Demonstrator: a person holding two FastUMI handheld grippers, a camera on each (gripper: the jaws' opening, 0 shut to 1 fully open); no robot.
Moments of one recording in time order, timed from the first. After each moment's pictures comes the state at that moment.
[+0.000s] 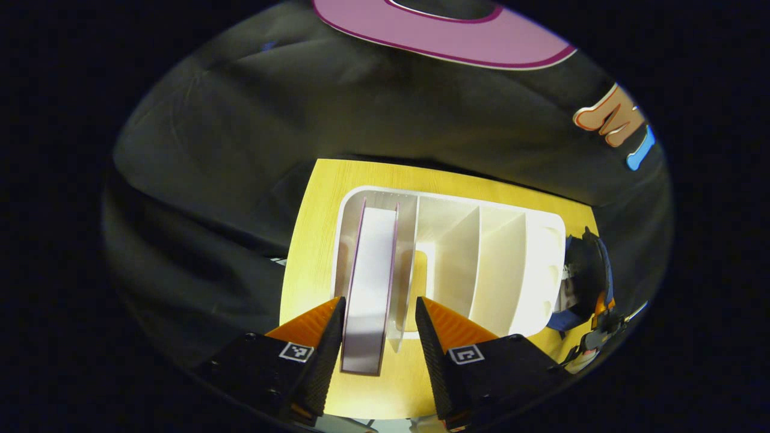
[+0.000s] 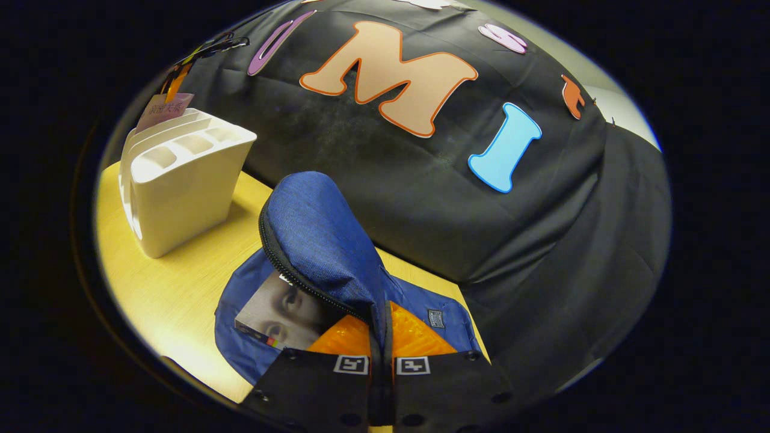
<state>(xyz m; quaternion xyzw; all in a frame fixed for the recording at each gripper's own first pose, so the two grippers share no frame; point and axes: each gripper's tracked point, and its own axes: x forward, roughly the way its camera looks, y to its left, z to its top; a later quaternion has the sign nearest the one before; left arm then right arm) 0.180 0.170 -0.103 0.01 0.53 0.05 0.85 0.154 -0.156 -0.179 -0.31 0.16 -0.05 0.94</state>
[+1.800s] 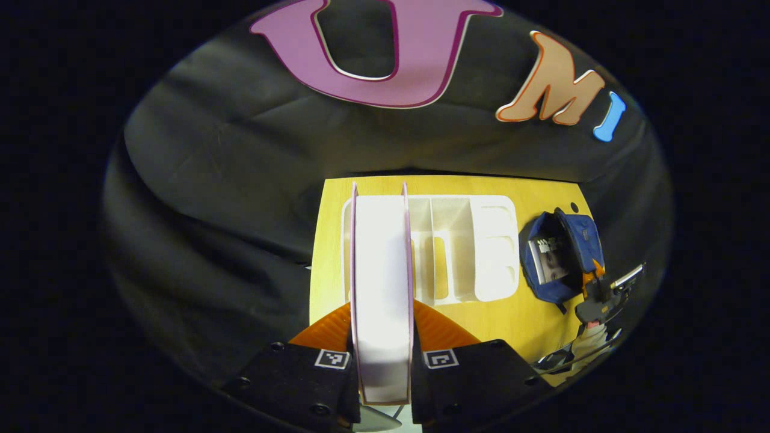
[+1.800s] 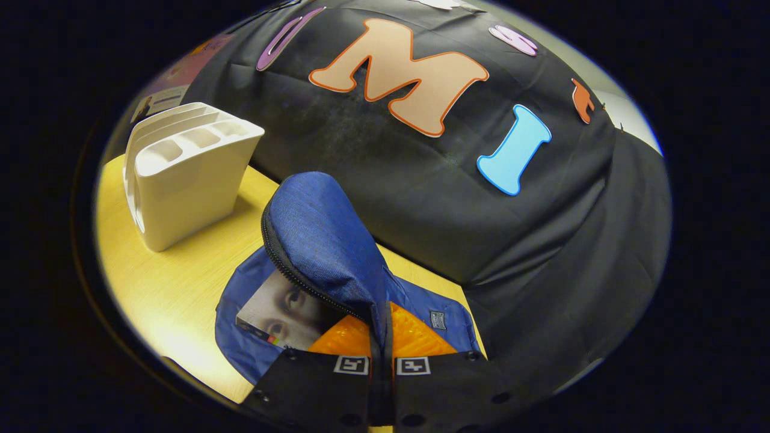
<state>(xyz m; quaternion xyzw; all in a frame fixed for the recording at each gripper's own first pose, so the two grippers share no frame) 0.097 0.102 0.029 0.08 0.50 0.05 0.86 0.156 -0.153 -0.182 -0.32 0.17 -0.03 0.93</state>
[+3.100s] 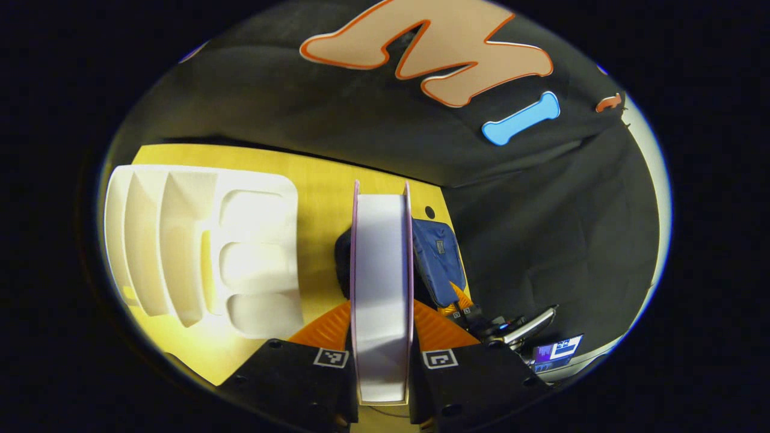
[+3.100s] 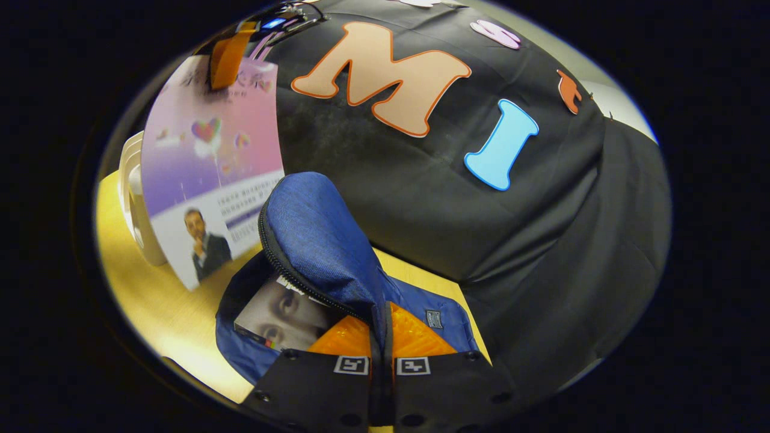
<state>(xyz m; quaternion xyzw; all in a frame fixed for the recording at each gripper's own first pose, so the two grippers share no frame) 0.162 -0.204 -0.105 -0.18 0.51 -0.22 0.81 0.153 -0.161 -0.167 -0.29 0.16 -0.05 0.94</state>
